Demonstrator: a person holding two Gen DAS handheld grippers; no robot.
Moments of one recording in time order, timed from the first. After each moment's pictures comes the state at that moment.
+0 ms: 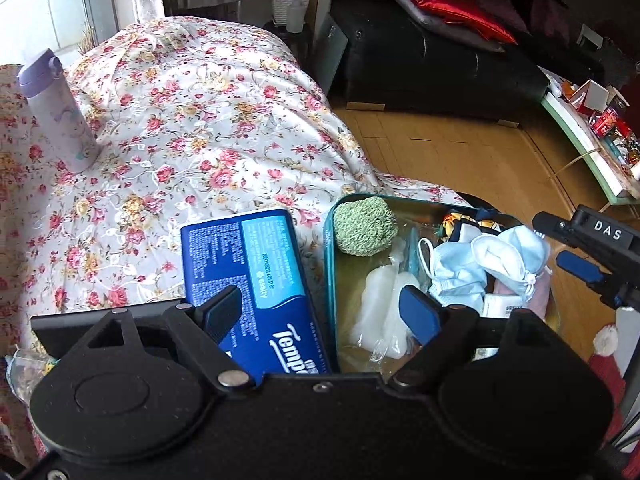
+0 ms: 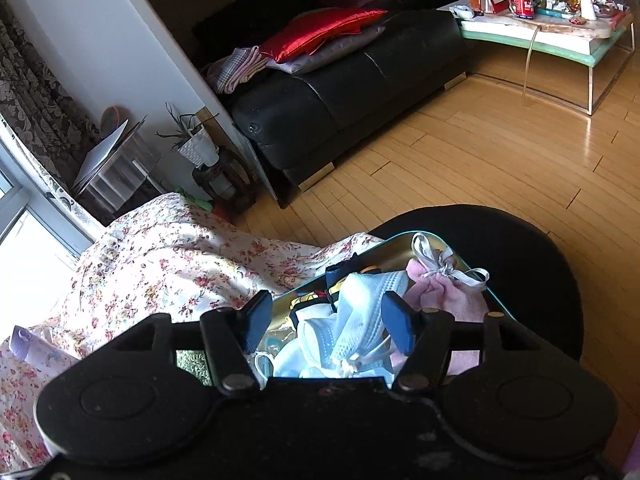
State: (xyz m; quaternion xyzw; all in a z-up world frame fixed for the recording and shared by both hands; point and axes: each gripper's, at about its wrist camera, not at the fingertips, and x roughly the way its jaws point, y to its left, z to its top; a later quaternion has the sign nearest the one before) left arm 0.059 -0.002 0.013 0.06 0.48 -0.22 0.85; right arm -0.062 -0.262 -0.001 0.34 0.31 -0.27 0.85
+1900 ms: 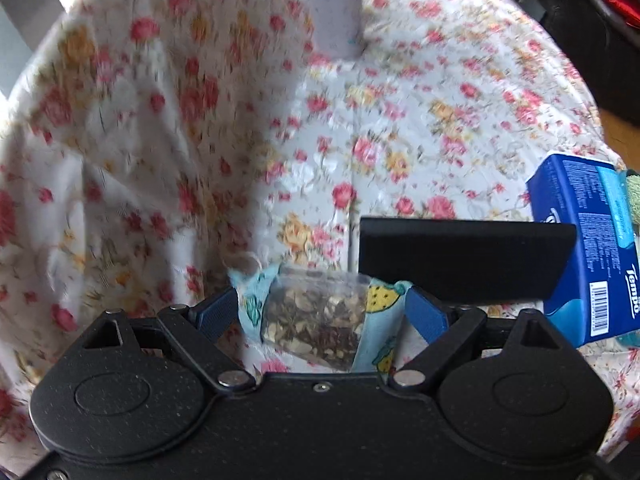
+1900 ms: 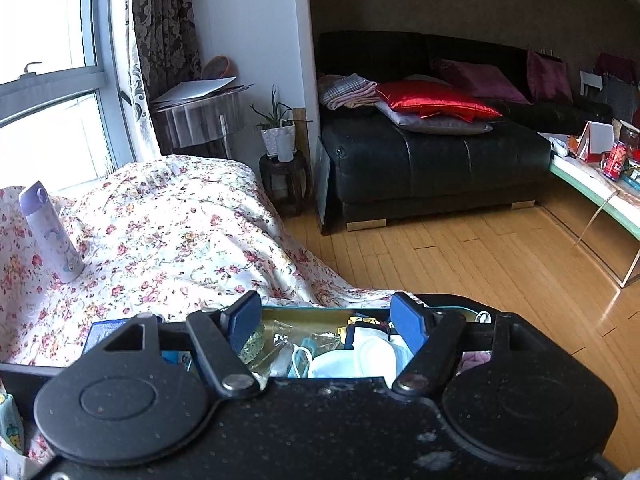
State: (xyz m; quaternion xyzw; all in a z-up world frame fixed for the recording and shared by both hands) left arm 0.109 0.214 -0.032 0.06 0.57 -0.01 0.82; right arm -0.050 -0.189 0.023 0.10 0.30 -0.18 0.93
